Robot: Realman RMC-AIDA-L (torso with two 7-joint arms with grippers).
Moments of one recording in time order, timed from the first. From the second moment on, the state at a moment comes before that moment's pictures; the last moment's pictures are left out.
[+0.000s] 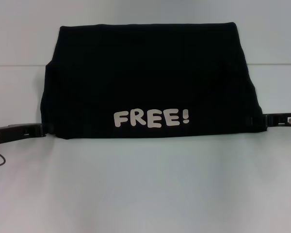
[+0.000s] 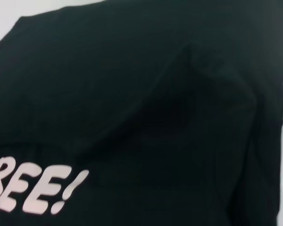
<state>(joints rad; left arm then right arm) -0.57 -2.07 0.50 0.65 2.31 1.05 -1.94 0.73 1.99 -0.62 -0.47 -2.37 -0.96 2.03</state>
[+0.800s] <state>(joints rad) -0.55 -2.06 0.48 0.67 2.31 1.13 -1.94 0.68 1.98 -0.62 -0.50 -2.33 -1.06 1.98</state>
